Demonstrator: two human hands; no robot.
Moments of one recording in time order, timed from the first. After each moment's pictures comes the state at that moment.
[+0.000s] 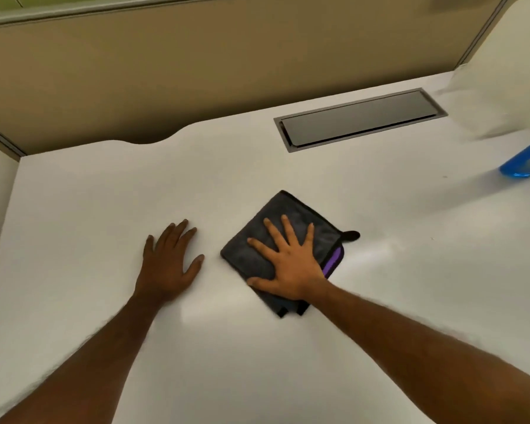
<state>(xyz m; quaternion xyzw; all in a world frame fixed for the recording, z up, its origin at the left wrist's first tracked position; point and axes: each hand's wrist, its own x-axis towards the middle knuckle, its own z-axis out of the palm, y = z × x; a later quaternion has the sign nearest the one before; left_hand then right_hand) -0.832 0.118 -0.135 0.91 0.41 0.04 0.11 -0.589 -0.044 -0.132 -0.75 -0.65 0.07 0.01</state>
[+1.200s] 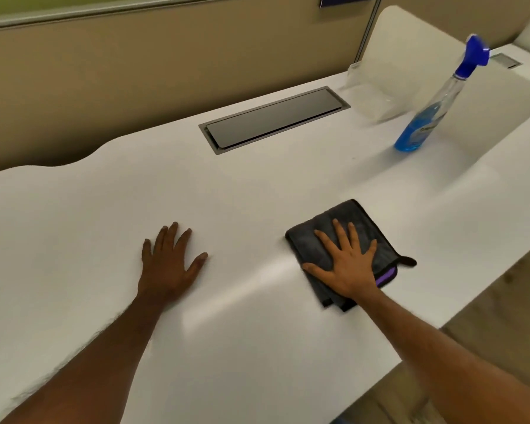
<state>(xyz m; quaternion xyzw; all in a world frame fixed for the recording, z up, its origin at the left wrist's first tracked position) -0.734 0.058 -0.139 0.92 0.36 0.01 0.12 -0.474 -0.231 -0.125 -0.93 -0.37 0.09 0.04</state>
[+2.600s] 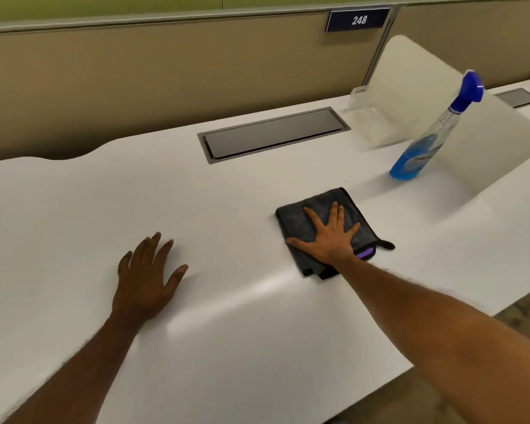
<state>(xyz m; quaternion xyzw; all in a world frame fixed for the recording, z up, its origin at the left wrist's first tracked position) -0.722 0.006 -0.115 0.91 0.40 0.04 0.09 -0.364 -0.188 -0.109 -0.92 -0.35 0.14 0.03</state>
